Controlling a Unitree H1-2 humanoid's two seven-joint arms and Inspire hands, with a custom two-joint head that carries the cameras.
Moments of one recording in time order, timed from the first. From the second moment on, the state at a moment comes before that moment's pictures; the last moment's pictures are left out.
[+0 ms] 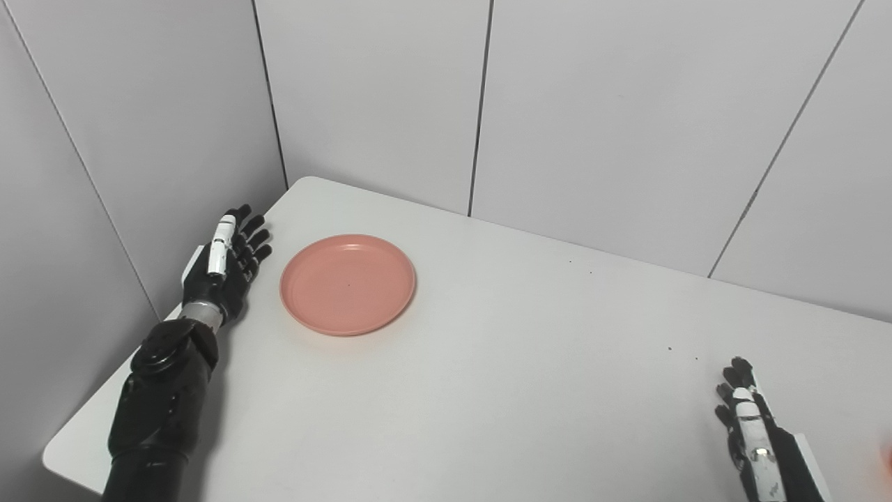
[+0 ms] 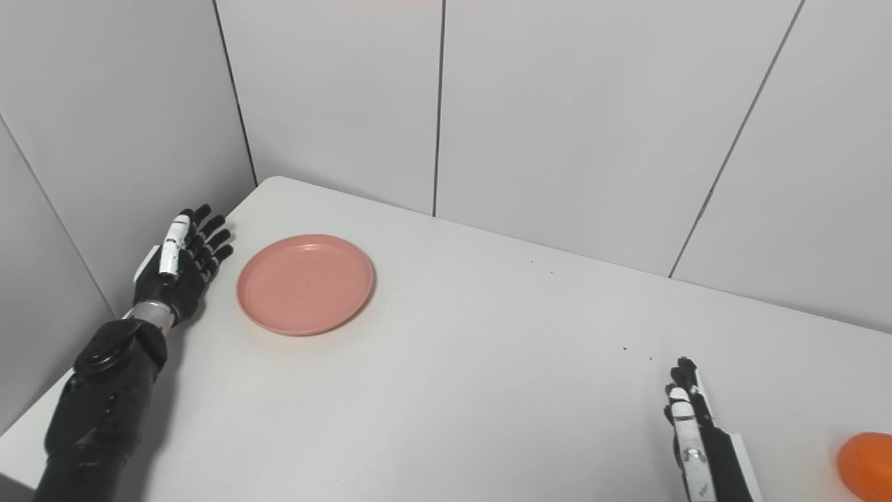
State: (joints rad) left arm -0.35 0.41 0.45 0.40 -0.41 0.17 -0.14; right arm -0.06 -0.10 0.03 -0.26 0.04 0.30 0.11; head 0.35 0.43
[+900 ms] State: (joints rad) left arm -0.34 0.38 0.36 0.31 -0.41 0.23 -0.15; right arm -0.06 -0.10 0.03 -0.26 0.04 0.30 0.10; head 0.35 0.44
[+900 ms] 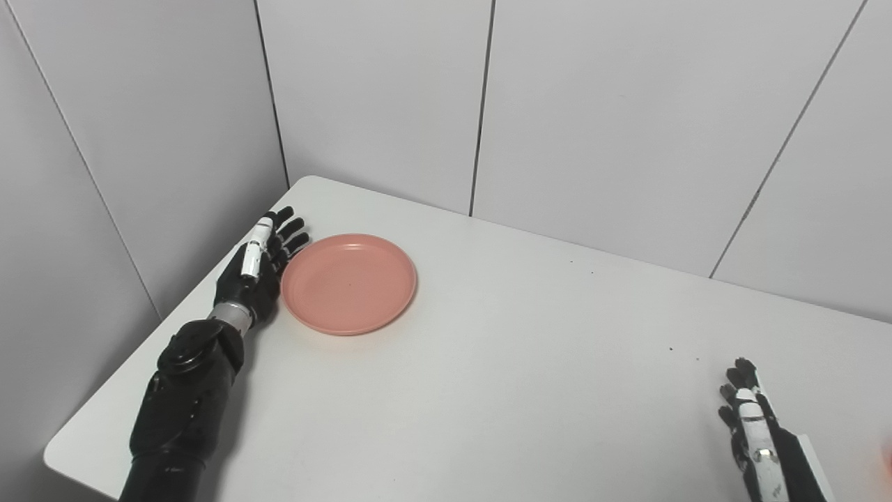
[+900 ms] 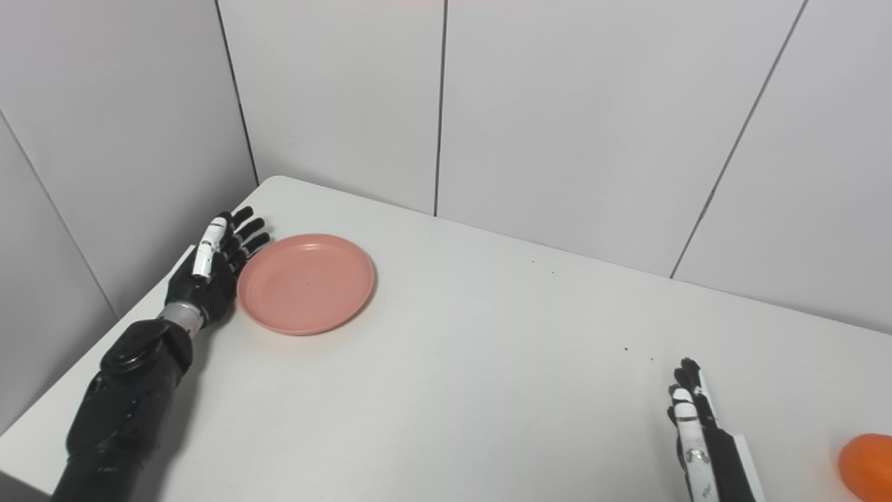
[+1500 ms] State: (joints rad) left arm -0.31 0.34 0.31 0.21 -0.41 0.31 -0.14; right arm -0.06 -0.10 0.03 -0.26 0.03 0.30 0.10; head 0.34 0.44
